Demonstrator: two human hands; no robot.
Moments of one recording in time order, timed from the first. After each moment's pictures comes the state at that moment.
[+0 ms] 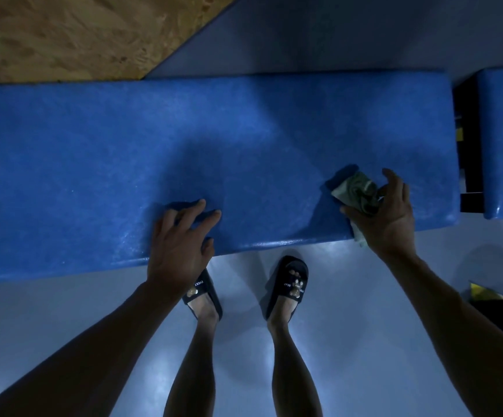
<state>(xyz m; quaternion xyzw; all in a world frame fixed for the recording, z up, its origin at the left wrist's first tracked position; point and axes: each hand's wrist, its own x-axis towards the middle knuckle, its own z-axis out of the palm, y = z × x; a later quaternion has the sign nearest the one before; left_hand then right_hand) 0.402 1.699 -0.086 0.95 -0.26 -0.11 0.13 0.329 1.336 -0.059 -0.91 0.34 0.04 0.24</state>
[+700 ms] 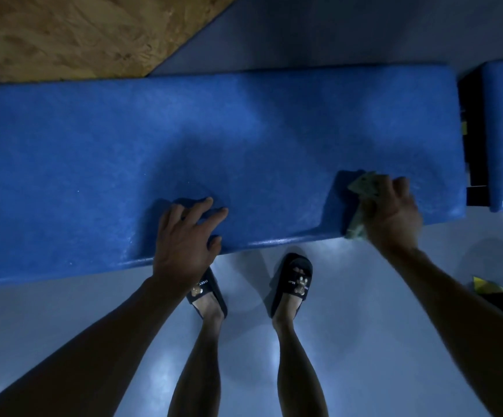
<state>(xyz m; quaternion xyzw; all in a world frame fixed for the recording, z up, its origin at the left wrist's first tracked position) 0.412 1.701 -0.084 0.95 -0.26 -0.12 0.13 0.327 1.348 -0.065 -0.96 0.28 0.05 0.07</state>
